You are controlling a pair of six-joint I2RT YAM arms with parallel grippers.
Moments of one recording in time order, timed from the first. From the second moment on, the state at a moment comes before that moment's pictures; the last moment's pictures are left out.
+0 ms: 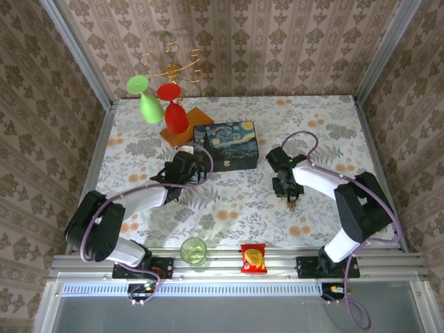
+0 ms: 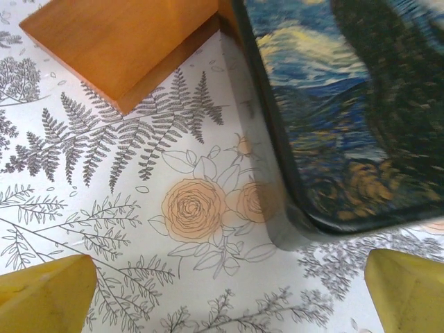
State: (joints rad) left arm -0.60 1.41 0.66 0.03 -0.32 -0.27; right arm 0.44 1.59 0.93 -0.77 0.20 0.47
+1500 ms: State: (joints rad) left arm 0.00 1.56 0.34 0.82 -0.07 0.06; right arm 0.05 1.53 0.37 0.75 0.23 0.08
